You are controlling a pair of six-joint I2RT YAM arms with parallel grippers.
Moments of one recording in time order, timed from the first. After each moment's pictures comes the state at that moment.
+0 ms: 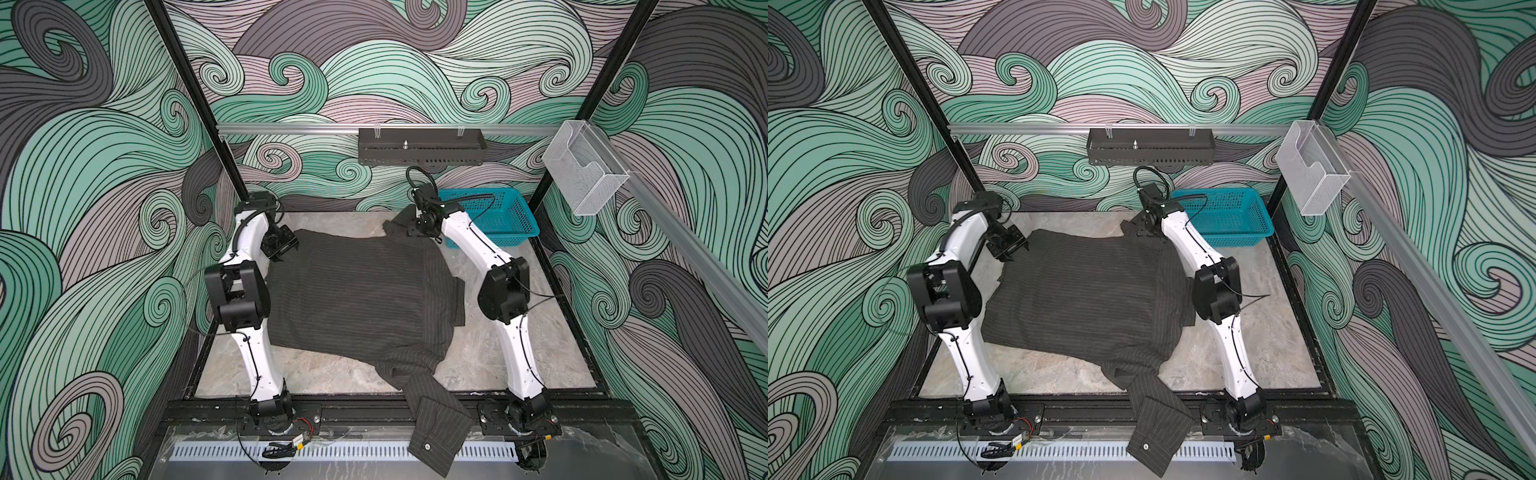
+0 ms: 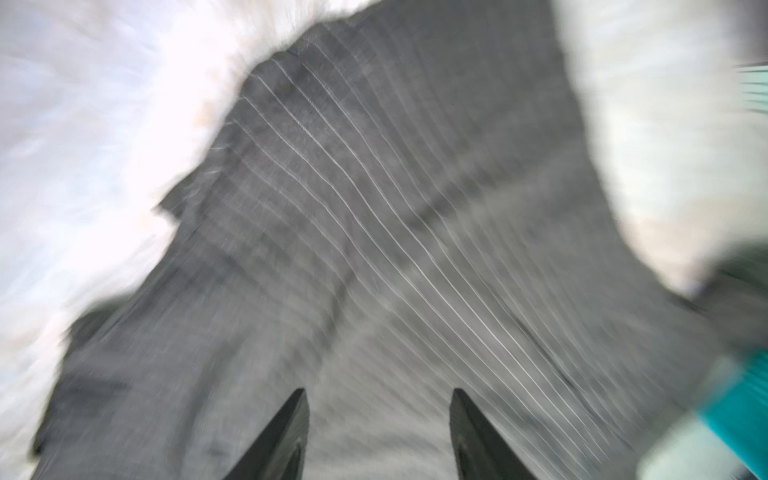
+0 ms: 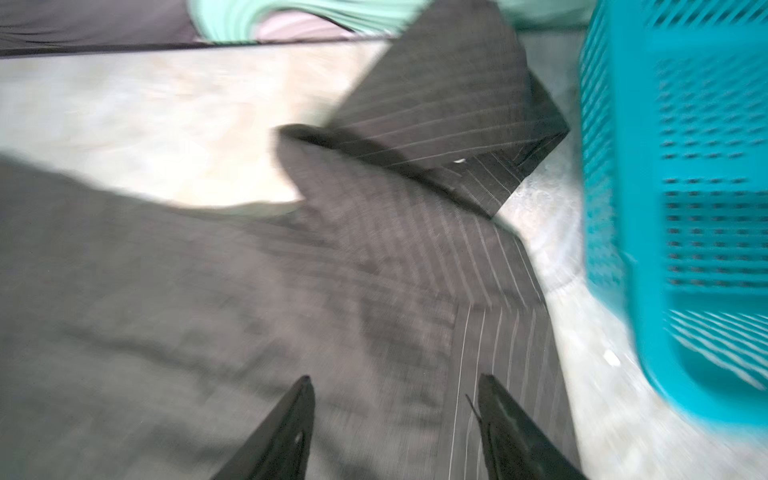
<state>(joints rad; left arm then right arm) 0.17 1.94 1.85 -1.19 0.15 -0.57 0.47 2.21 2.18 -0.92 0.11 0.35</state>
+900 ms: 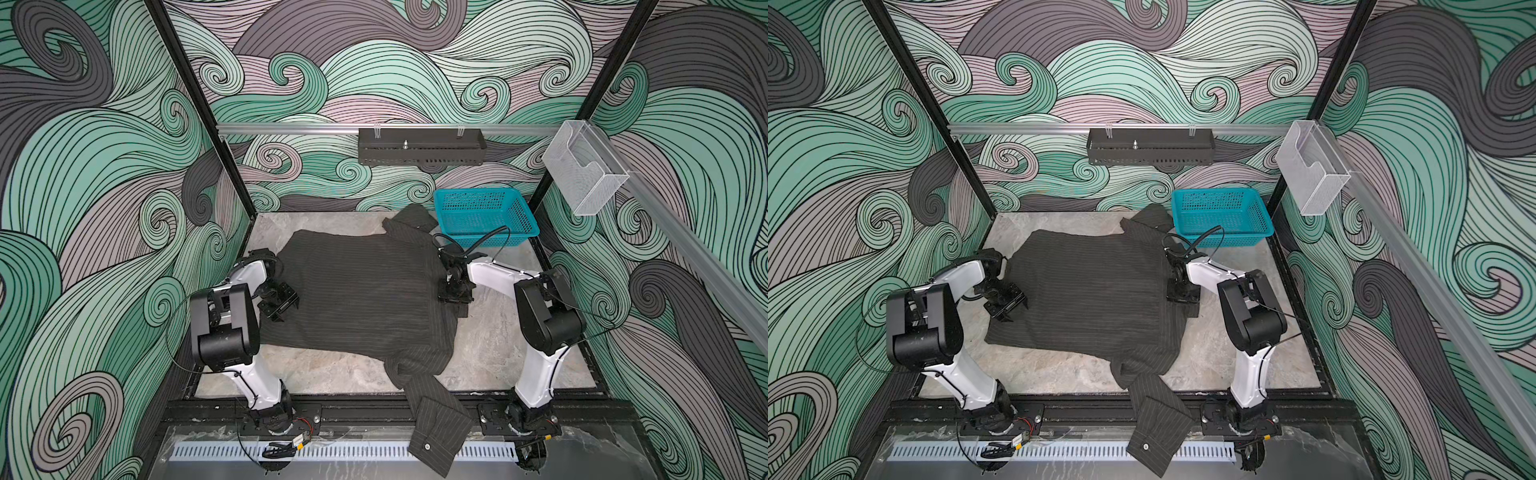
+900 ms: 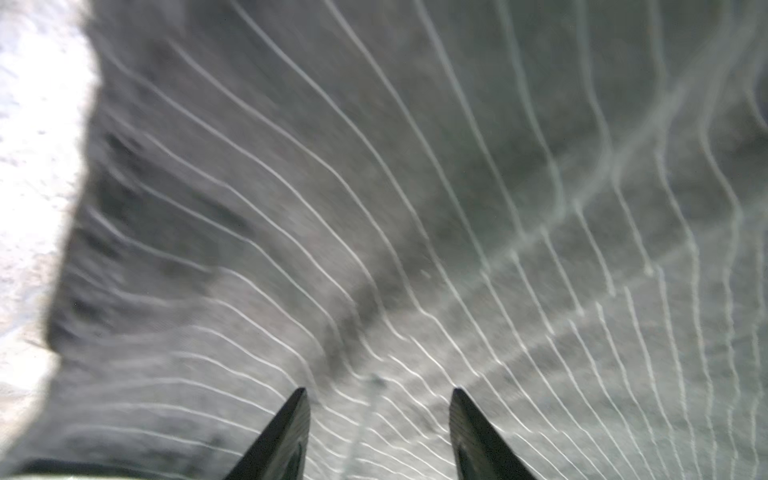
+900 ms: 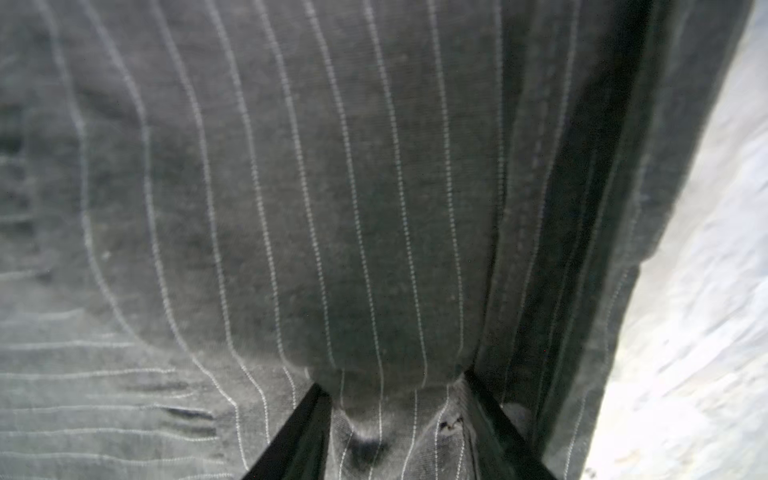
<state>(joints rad) 0.22 1.73 1.10 -0.97 0.16 -0.62 0.37 1.92 1.24 -0.76 0.03 0.50</state>
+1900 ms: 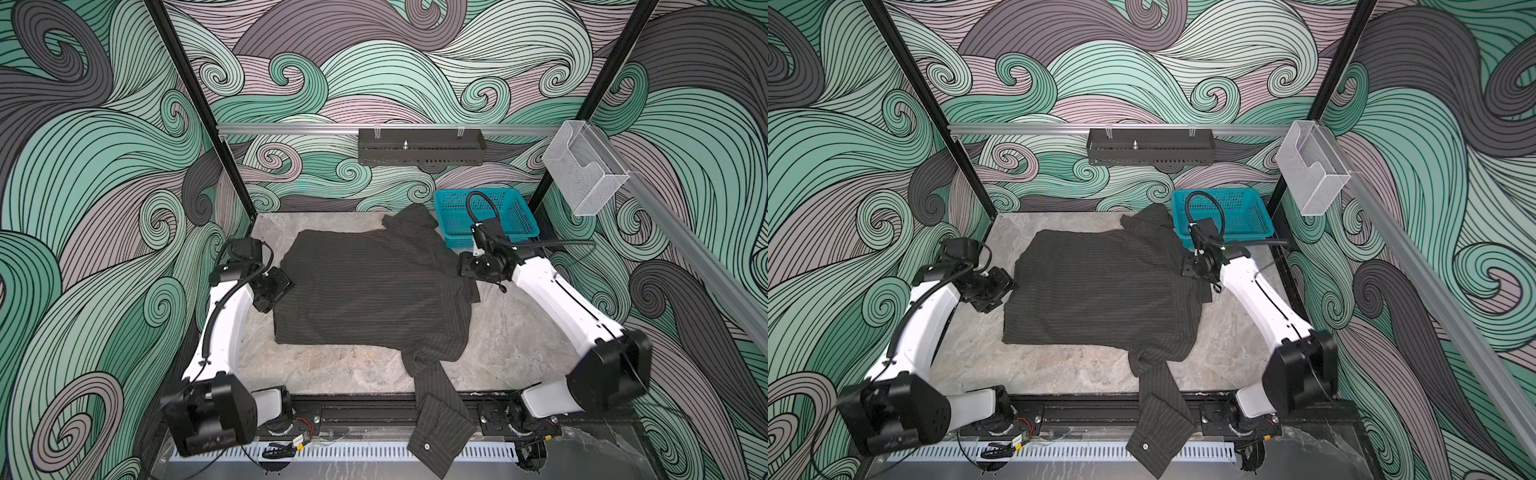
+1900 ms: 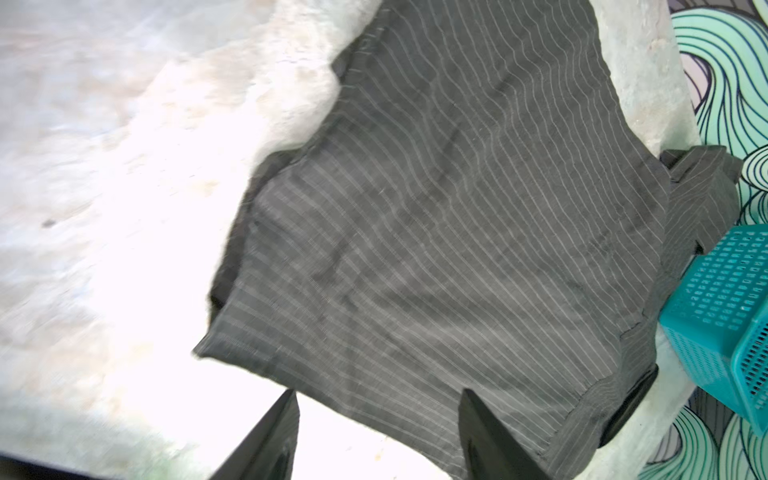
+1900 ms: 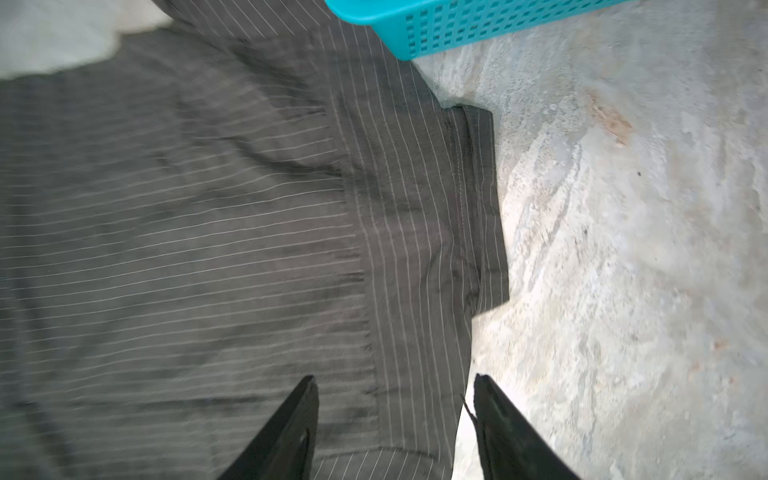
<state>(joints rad) 0.18 1.19 1.08 -1.07 0.16 -0.66 0.35 1.40 1.27 -0.92 0.08 0.46</state>
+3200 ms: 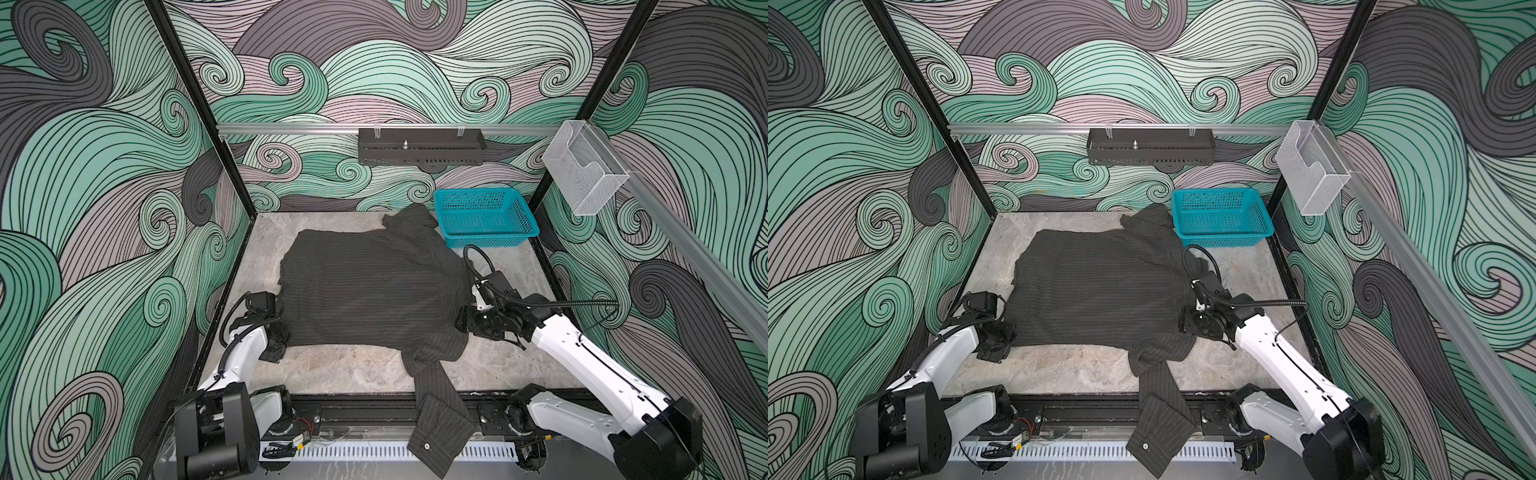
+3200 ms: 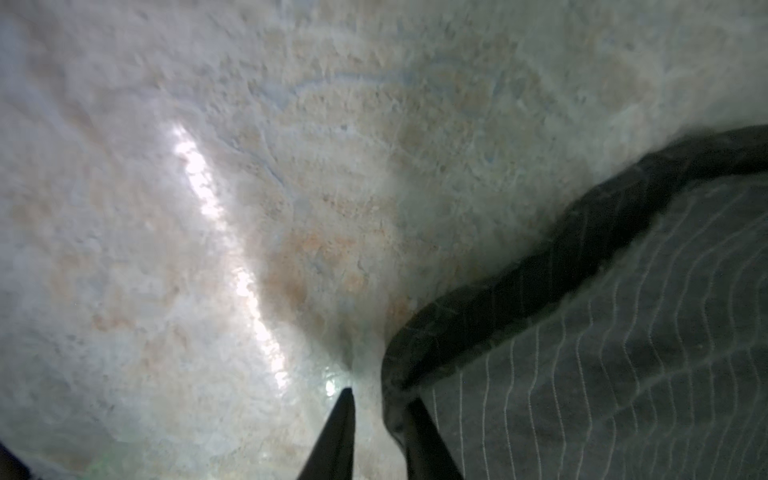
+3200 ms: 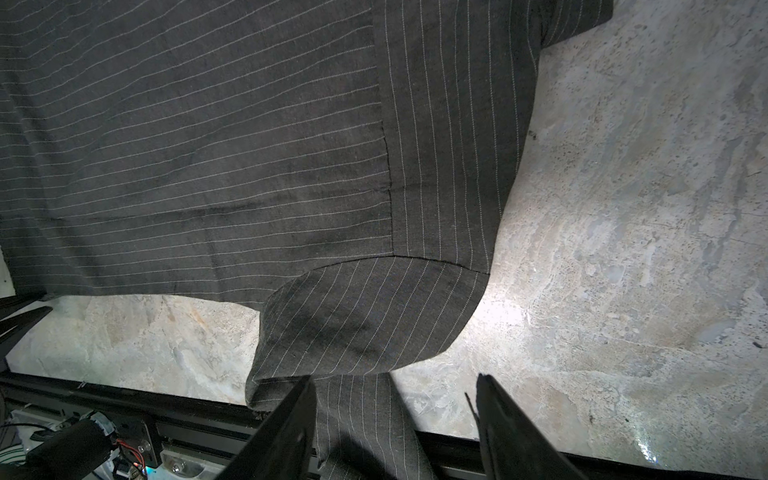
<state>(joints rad) 0.21 1.13 0.51 -0.75 0.00 -1.17 0.48 1.06 0.85 -0.97 -0.11 0.61</state>
